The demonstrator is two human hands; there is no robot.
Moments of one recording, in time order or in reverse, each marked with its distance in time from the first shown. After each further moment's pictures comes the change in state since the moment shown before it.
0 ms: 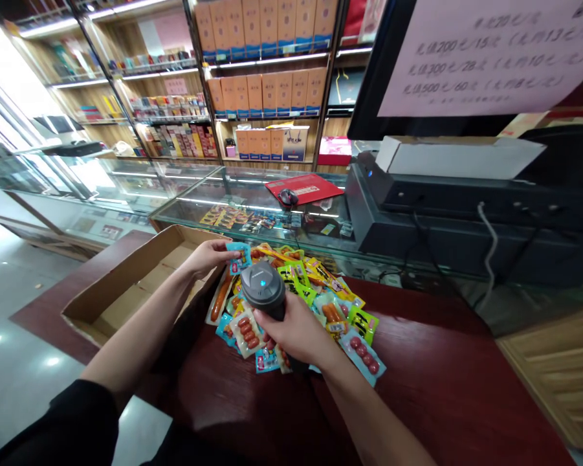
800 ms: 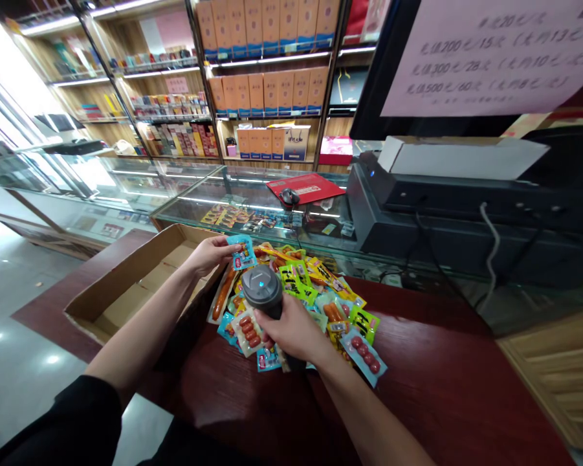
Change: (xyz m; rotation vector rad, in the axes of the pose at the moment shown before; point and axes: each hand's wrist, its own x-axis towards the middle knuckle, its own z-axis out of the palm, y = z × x) left_hand 0.005 -0.002 0.000 -0.099 0.049 0.008; right_hand 0.008 0.008 0.008 -0.022 -0.002 0.019
